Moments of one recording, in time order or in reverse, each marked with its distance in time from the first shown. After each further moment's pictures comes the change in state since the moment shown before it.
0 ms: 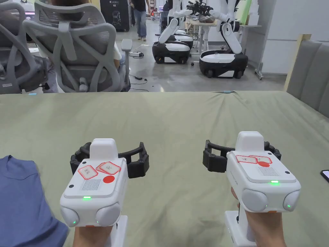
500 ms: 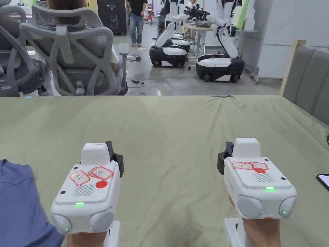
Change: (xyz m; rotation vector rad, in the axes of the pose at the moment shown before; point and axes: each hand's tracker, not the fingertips) left arm -0.009 -0.003 0.003 0.001 0.051 -0.006; right arm -0.009 -0.001 -0.004 -0.021 -0.037 0.028
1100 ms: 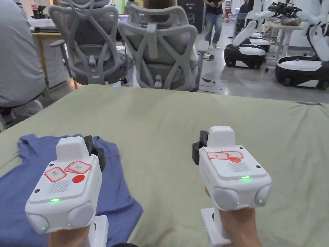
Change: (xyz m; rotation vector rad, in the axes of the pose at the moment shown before) left arm -0.180 0.013 0.096 0.024 0.418 0.058; right arm -0.213 0.020 0.013 0.054 0.494 0.023
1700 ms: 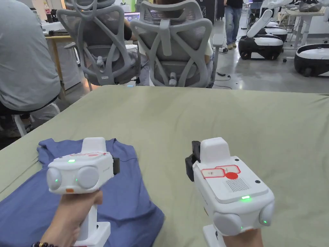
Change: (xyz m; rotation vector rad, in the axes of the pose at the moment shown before) left arm -0.011 -0.004 -0.127 -0.579 -0.140 -0.116; right arm -0.030 -0.011 -0.004 -0.016 0.069 0.044
